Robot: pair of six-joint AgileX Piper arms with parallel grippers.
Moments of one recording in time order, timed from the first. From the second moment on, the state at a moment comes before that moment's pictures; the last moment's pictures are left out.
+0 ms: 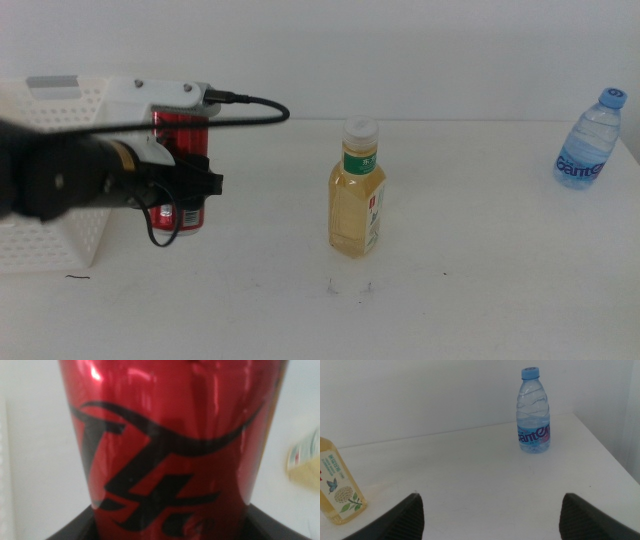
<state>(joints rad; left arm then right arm) -0.32 1.41 -0.86 0.06 0.32 -0.19 0.02 0.01 0.00 -0.01 0.24 0.17</state>
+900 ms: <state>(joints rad) 0.28 1.85 -1.71 -0.12 1.23 0.35 0.02 0.01 0.00 -0.01 0.24 0.17</state>
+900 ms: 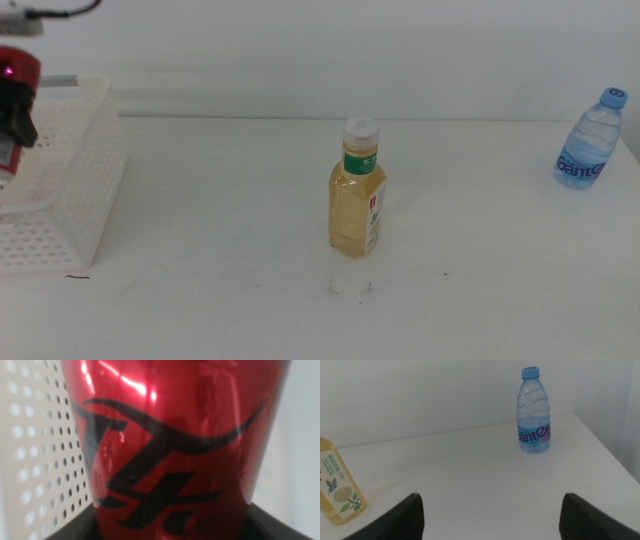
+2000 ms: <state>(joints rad) 0.14 1.64 -1.54 -0.03 0.99 0.26 0.02 0.01 0.00 -0.01 0.24 0.19</state>
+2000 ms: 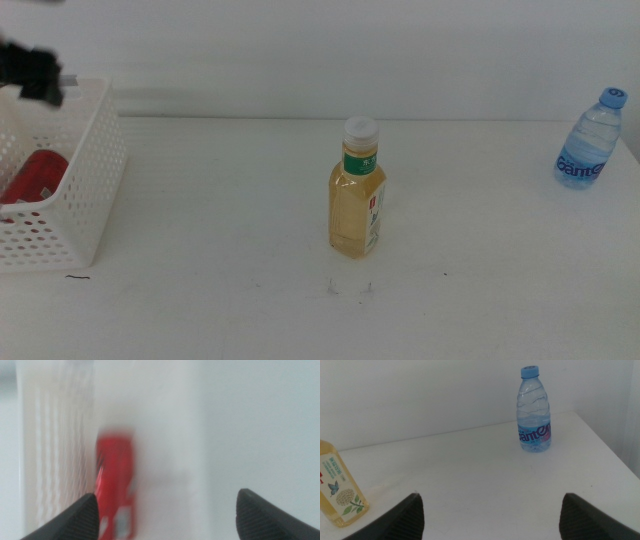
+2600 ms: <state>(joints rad) -0.56 0.90 -0.11 0.00 -0.67 0.08 0.02 0.01 0.00 -0.01 0.24 0.19</state>
